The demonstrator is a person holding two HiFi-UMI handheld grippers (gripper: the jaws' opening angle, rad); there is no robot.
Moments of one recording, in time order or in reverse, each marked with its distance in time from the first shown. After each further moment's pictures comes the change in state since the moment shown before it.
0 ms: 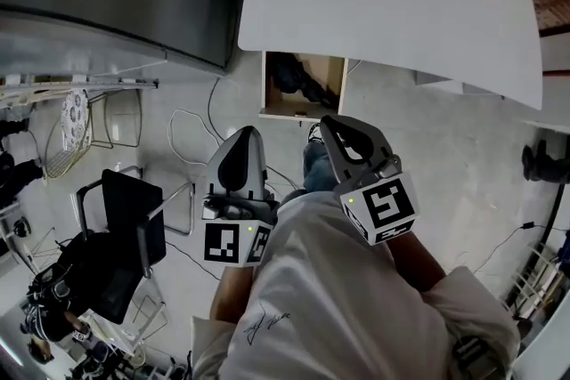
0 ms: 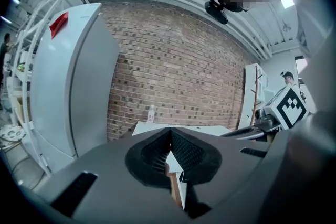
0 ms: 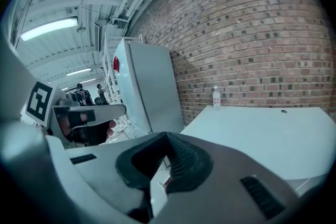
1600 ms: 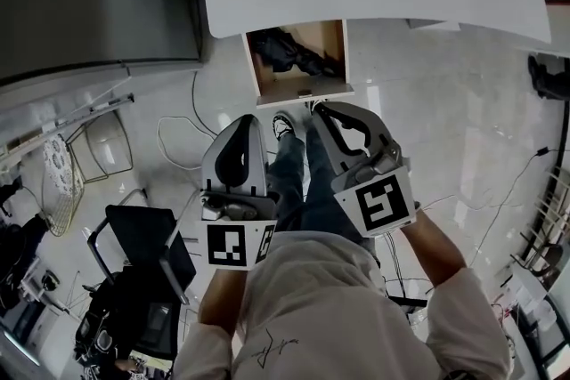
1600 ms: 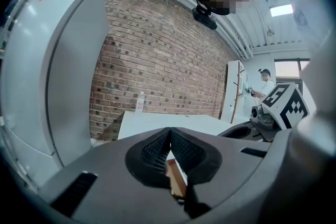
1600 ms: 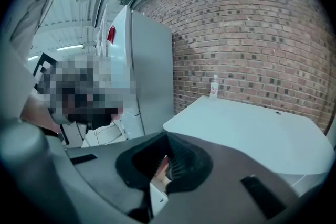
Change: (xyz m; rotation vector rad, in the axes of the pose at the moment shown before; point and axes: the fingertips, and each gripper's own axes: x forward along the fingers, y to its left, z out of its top) left arm 0.050 0.059 -0.082 0.051 0.062 -0.241; right arm 0.086 0.010 -0.079 -0.100 0.102 -0.167
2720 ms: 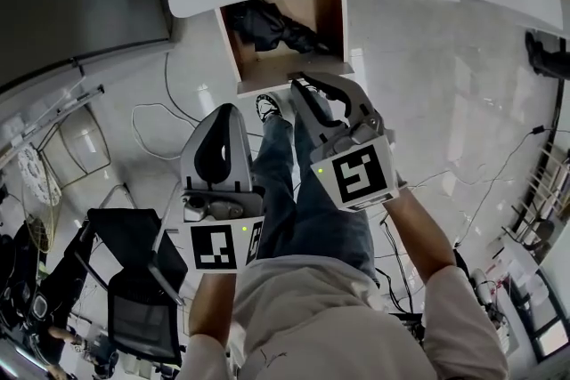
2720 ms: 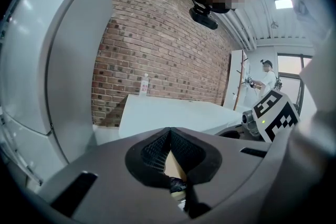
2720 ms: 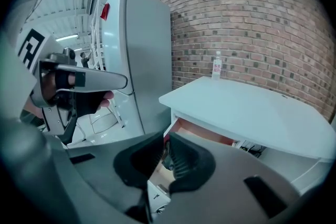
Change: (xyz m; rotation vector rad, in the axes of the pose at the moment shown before) left arm 0.027 0.038 -0.090 -0.004 0.097 0.011; right arm 0.090 -0.003 -0.094 0.006 0.115 -0.015
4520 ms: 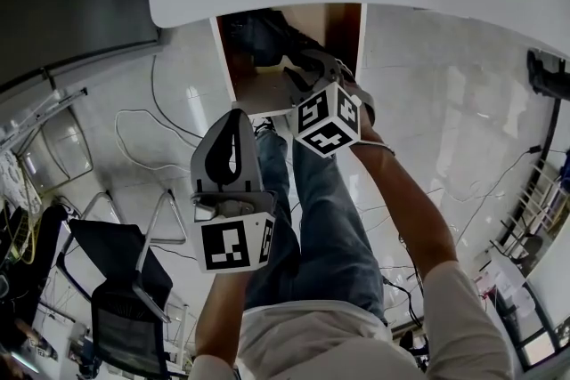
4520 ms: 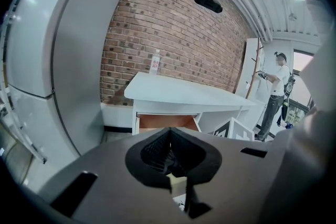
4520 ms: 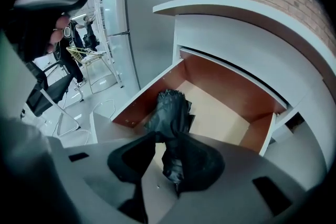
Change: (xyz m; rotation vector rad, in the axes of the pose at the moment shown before) left arm 0.055 0.028 -0.108 -0.081 0.145 0.097; right arm 0.163 -0.034 -0.155 -0.176 0.348 0.048
